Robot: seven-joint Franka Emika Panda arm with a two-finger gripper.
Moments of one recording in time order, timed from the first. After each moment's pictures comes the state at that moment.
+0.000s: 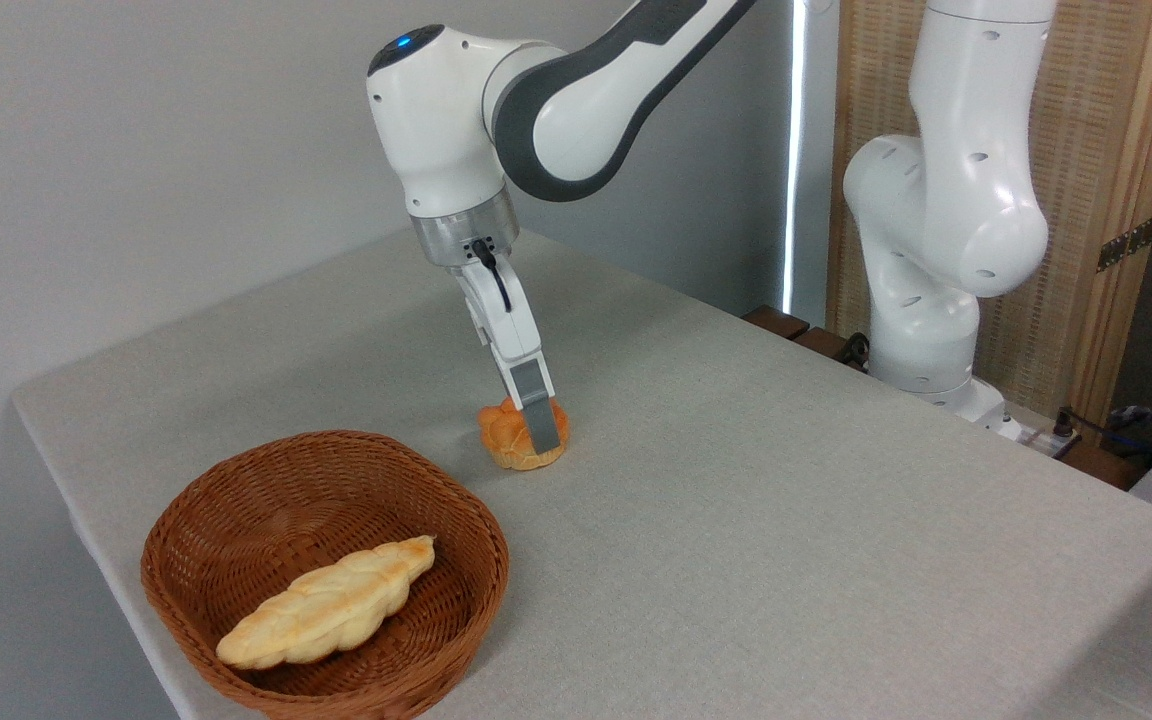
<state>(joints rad) -0.40 -0.16 0.02 -2.28 0.05 2.01 0.73</state>
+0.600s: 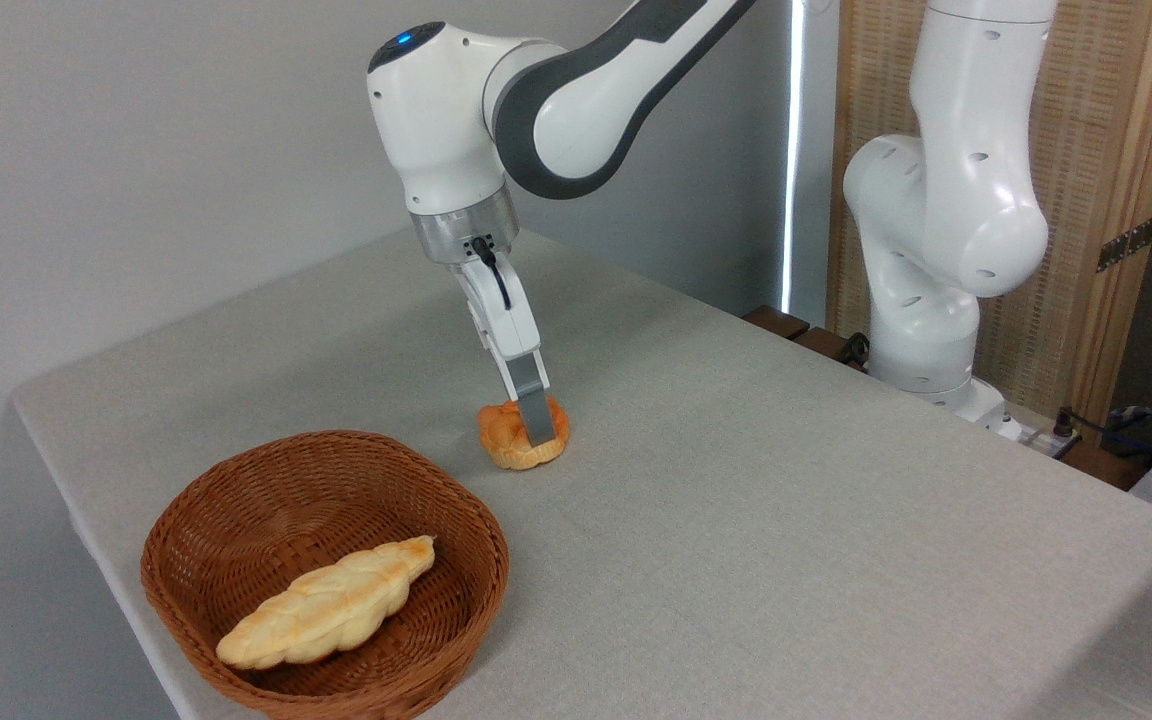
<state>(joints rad) -0.40 -0.16 0.02 -2.27 0.05 2.01 0.73</state>
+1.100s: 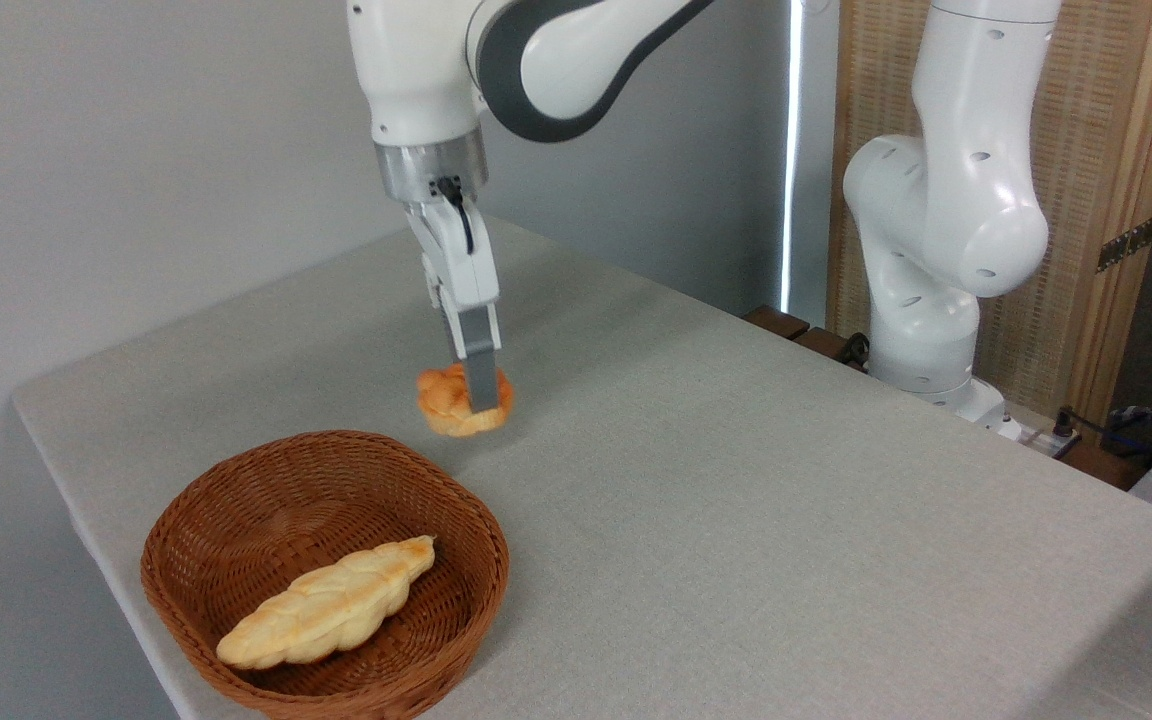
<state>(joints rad) -0.39 -0.18 0.03 -2.16 0.04 2.02 0.72</state>
